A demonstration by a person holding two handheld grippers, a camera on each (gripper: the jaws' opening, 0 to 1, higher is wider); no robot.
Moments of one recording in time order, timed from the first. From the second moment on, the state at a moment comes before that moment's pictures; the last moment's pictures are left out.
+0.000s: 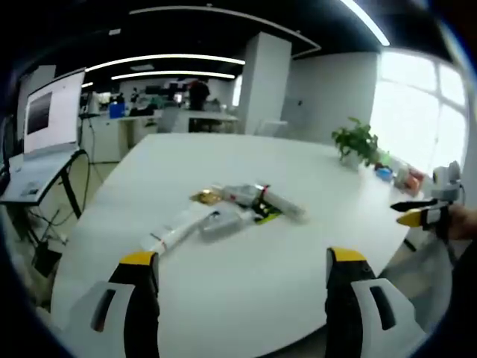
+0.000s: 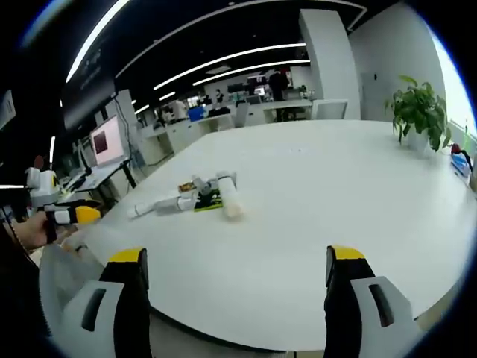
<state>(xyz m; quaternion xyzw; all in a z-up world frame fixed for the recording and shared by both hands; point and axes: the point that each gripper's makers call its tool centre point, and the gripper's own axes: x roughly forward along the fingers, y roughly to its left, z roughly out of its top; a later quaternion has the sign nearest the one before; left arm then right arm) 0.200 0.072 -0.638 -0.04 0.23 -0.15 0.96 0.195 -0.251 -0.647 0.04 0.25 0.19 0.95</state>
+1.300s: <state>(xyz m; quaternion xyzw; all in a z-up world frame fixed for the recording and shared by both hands) 0.199 0.072 -0.632 -0.05 0.23 -0.14 0.96 0.194 -0.248 -0.652 0.04 0.27 0.19 0.94</state>
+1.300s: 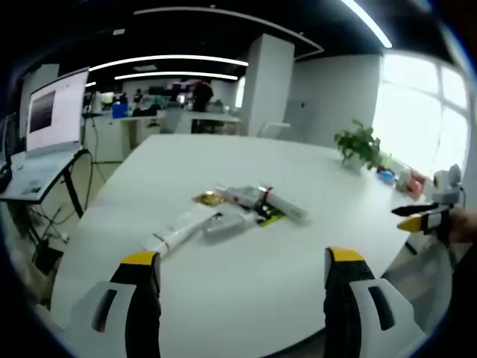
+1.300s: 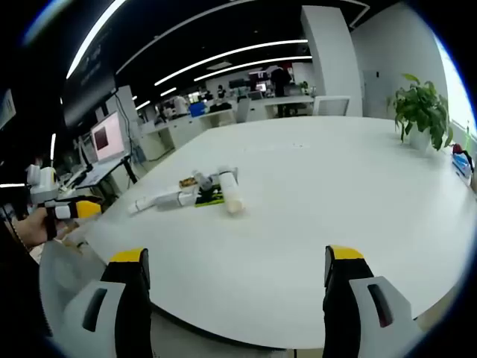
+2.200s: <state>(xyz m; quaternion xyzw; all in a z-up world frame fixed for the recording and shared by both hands) 0.199 0.076 -0.632 -0.06 0.22 -0.14 0.96 0.208 -0.228 -0.650 0.00 0.30 0.22 0.93</state>
